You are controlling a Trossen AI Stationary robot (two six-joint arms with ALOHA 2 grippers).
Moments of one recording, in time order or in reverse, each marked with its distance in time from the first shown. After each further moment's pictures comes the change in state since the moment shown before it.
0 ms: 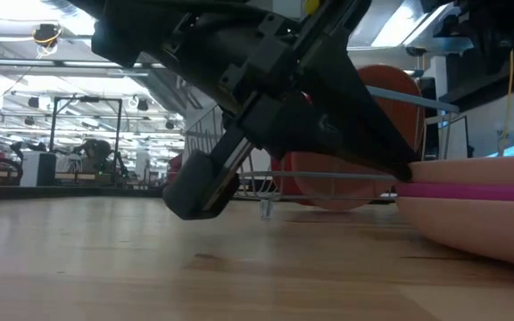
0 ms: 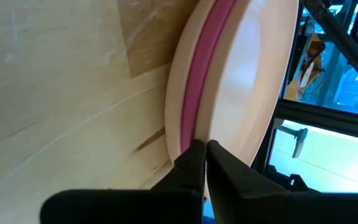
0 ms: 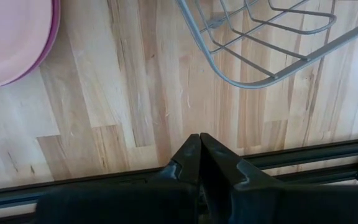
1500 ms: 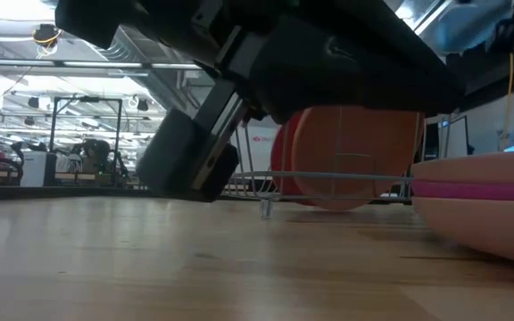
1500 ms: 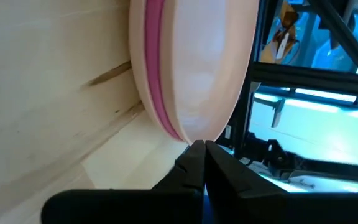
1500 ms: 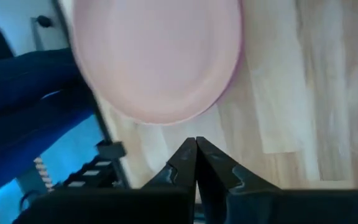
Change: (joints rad) left arm -0.067 -0.003 0.000 0.105 0.000 0.026; right arm 0.203 0.000 -0.171 0.457 -0.437 0.472
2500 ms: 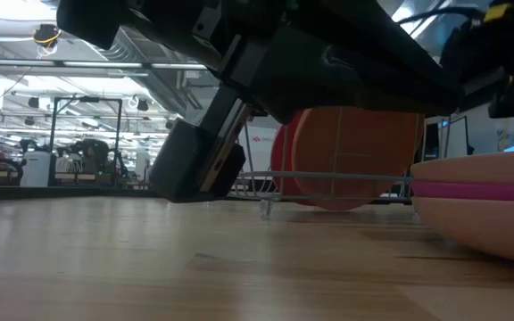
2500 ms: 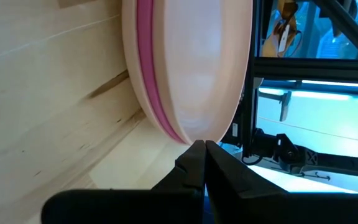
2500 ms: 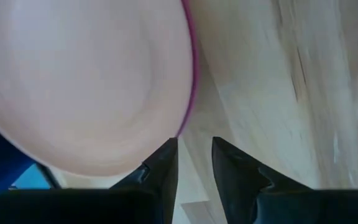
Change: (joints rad) left arm 0.001 0.000 0.000 -0.004 -0.001 0.085; right arm 0.013 0.088 -0.233 0.250 0.080 0.087
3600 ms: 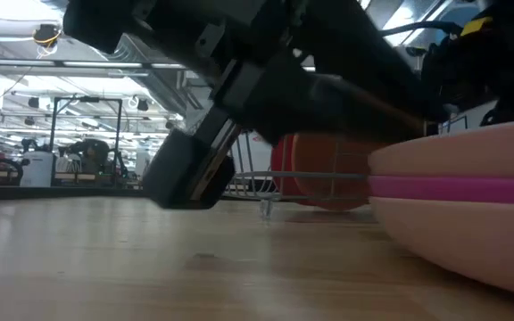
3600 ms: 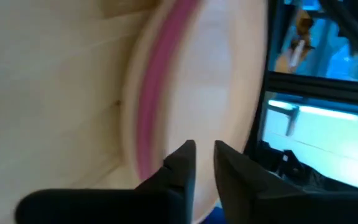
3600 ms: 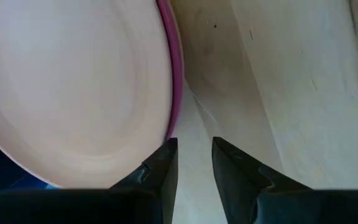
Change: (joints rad) left arm 0.009 -0.001 0.000 -0.056 -0.002 -0.087; right arm 0.001 0.133 0.001 0.219 -0.047 0.045
